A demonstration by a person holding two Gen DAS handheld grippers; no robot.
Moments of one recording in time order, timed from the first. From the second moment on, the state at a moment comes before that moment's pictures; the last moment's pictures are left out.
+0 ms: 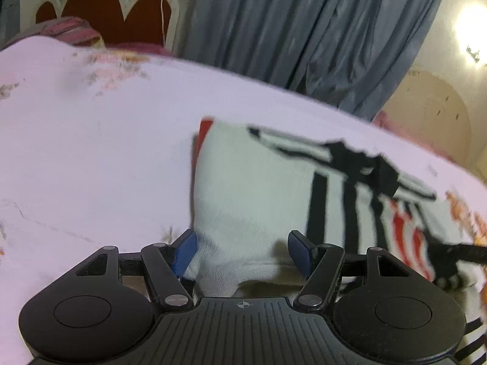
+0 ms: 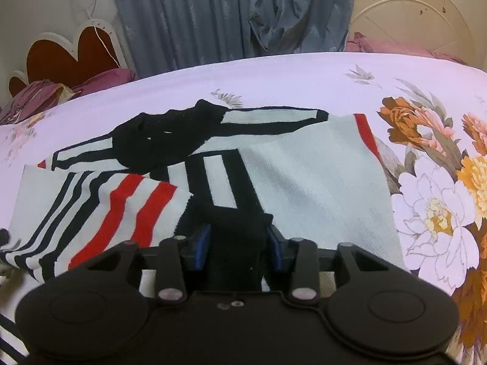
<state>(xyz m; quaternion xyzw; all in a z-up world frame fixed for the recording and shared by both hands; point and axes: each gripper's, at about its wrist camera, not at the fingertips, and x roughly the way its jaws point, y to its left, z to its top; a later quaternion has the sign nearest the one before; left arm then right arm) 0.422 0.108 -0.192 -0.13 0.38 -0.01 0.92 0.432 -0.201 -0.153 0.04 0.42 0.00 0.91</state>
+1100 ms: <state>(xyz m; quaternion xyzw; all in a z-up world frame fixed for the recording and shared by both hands) 0.488 0.091 -0.186 -0.12 0.36 -0.03 0.92 0.450 -0.169 -0.138 -0.01 0.37 0.04 0.93</state>
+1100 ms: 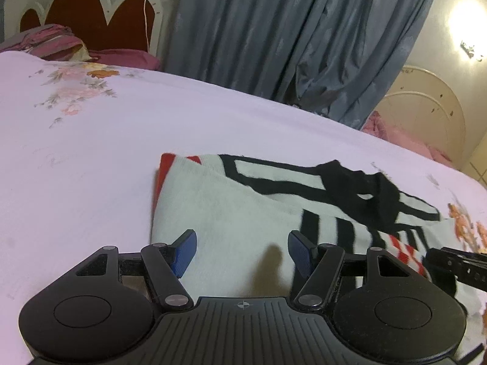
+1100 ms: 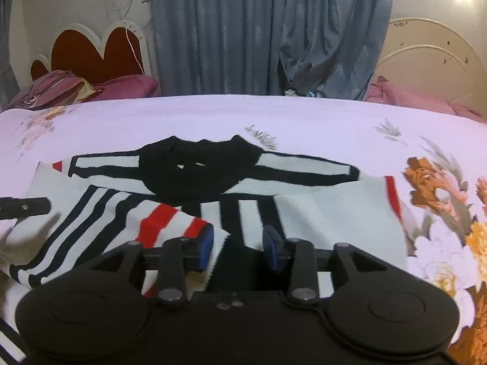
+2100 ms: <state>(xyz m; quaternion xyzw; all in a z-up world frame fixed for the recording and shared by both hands) 0.407 0.060 -0.193 -0.07 0.37 -0.08 0.92 0.410 -0.157 -0.159 -0.05 0.39 0.06 0.92</state>
